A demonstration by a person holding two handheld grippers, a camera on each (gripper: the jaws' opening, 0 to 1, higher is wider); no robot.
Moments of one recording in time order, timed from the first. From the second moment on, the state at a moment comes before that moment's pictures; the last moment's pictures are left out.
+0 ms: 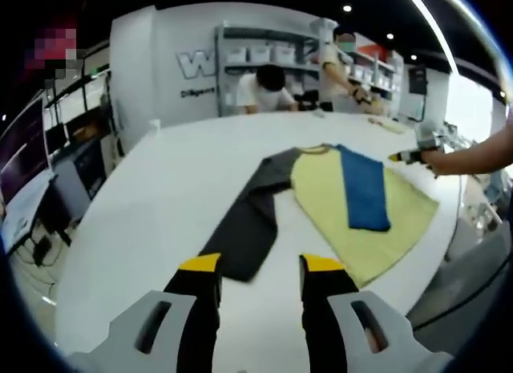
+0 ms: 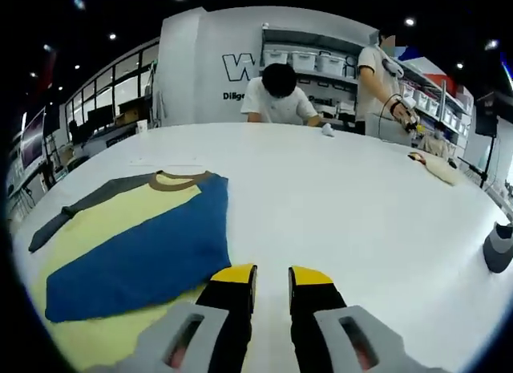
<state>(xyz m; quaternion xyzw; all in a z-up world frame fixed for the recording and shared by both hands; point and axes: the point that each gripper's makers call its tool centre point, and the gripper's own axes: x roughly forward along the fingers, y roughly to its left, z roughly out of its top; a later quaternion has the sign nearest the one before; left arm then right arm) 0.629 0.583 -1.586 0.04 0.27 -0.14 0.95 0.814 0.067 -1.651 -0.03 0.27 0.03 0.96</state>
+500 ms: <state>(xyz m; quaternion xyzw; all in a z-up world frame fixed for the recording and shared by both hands) 0.681 0.625 -1.645 -0.01 0.32 -0.06 0.95 0.721 0.060 -1.581 0.04 0.20 0.03 0.98</state>
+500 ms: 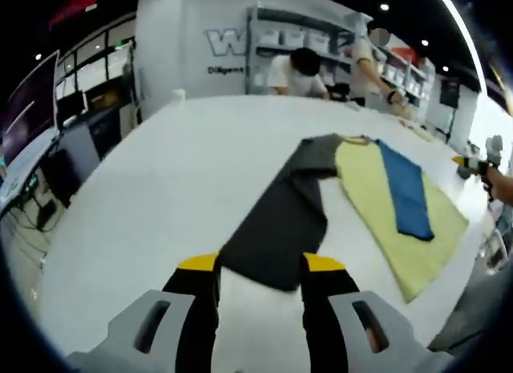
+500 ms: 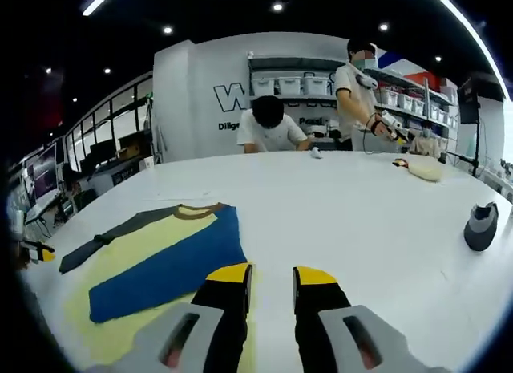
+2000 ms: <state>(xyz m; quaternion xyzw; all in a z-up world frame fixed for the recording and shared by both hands) 0.702 0.641 -1.677 0.08 0.33 -0.11 0.93 0.652 0.080 -1.569 0.08 0.19 0.01 0.98</state>
